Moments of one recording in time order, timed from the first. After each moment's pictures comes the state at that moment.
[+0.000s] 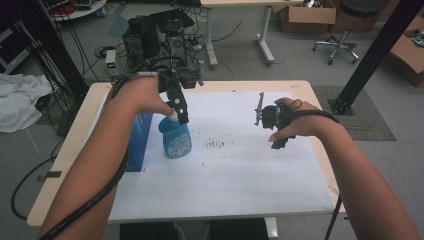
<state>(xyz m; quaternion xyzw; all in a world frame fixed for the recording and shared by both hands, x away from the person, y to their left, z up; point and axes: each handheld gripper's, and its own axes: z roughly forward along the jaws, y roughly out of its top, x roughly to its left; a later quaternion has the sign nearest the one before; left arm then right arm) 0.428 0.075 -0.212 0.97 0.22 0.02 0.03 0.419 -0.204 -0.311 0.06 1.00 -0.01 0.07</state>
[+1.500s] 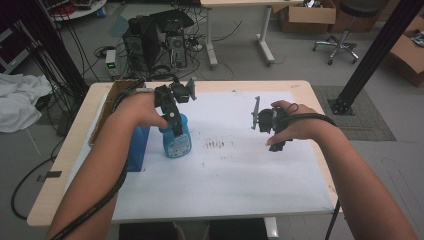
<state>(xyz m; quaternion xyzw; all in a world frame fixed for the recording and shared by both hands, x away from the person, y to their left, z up) 0.433 0.093 -0.262 0.97 0.25 -0.01 0.01 0.410 -0.195 -0.313 0.04 1.00 -0.02 0.08</state>
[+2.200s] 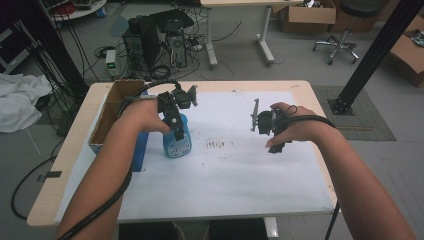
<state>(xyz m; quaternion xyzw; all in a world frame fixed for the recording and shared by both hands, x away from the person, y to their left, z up) 0.436 0.089 -0.286 0.97 0.24 -0.01 0.00 0.408 -0.193 -0.318 0.04 1.00 -0.02 0.07</state>
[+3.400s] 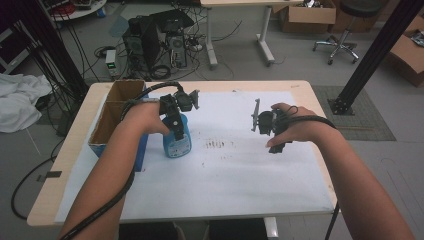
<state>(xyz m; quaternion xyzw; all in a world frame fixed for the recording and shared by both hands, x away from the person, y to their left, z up) 0.436 0.086 -0.295 0.97 0.23 0.02 0.00 0.408 -0.196 -0.320 0.04 1.00 -0.02 0.07</state>
